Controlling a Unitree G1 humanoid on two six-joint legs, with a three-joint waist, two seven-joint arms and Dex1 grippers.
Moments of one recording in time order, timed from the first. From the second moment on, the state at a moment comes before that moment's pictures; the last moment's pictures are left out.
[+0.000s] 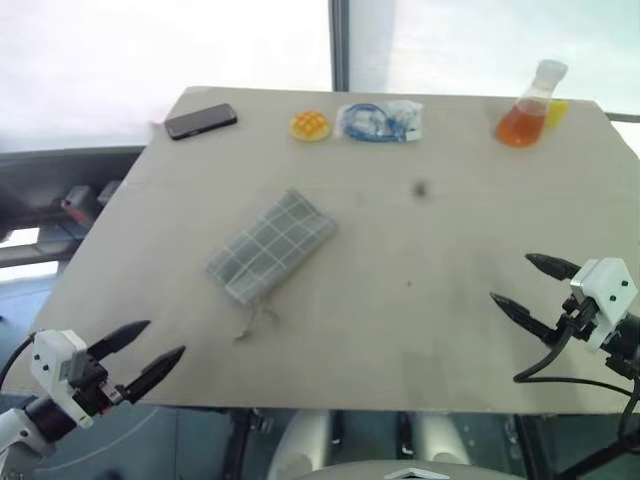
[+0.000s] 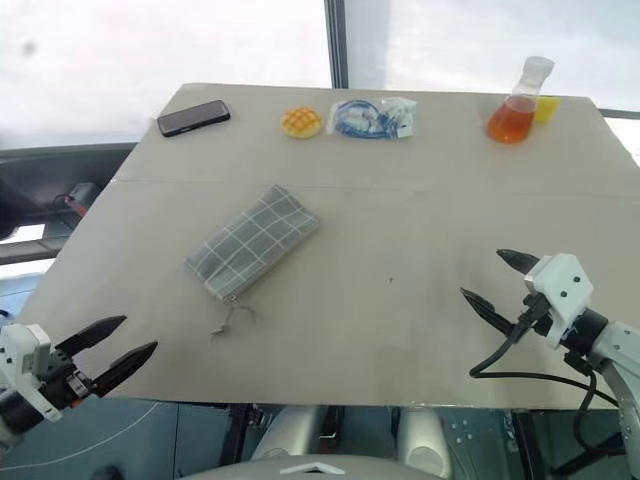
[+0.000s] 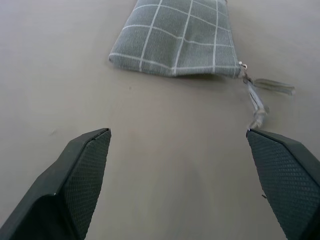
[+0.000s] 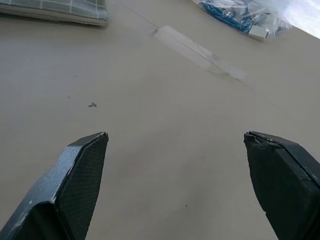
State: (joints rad) left arm 0.46 0.64 0.64 -0.02 -0.59 0.09 -1.15; right arm 0.27 -0.67 -0.41 -0.54 0.41 0.32 0.82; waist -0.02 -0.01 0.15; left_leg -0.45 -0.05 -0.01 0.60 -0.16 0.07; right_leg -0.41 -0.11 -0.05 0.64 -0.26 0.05
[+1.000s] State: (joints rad) left arm -0.05 0.77 0.35 0.51 0.10 -1.10 -0.95; right arm 0.13 -0.79 -0.19 -0.73 0.54 0.32 1.00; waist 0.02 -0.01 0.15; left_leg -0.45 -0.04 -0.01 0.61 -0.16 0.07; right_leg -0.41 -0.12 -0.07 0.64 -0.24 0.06
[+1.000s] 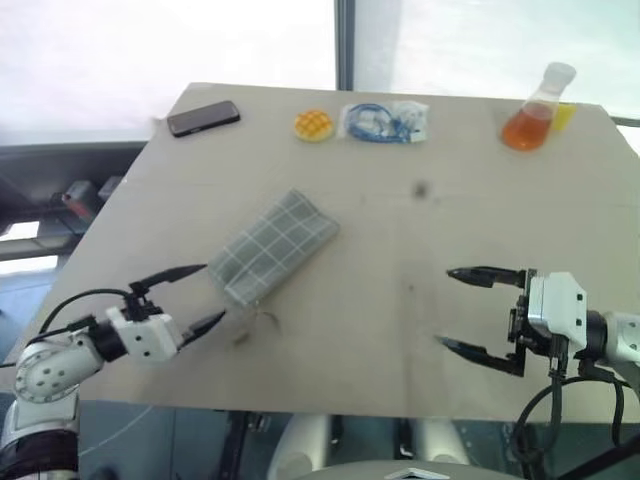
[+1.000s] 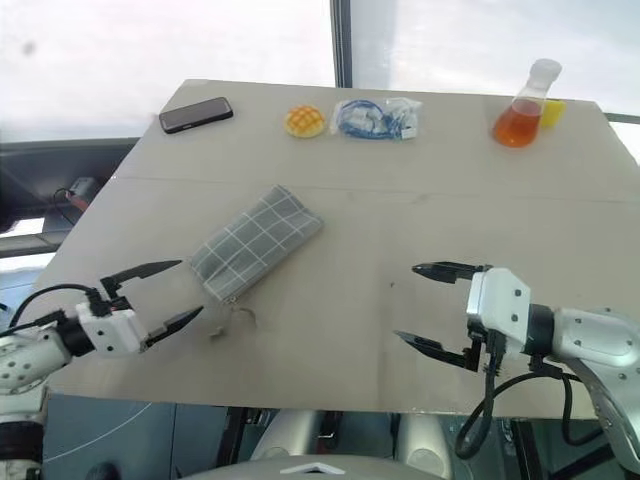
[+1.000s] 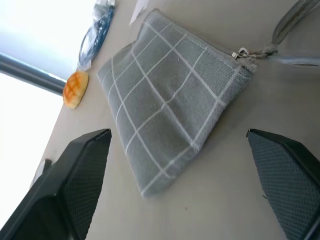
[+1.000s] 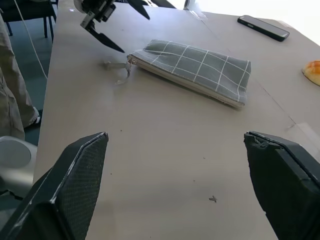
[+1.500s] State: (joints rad) left arm -0.18 0.79 0.11 0.55 0.18 -1.06 -0.67; right arm 0.12 -0.77 -0.15 -0.74 0.52 0.33 0.90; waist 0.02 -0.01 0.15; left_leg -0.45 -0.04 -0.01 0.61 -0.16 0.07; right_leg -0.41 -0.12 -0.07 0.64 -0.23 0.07
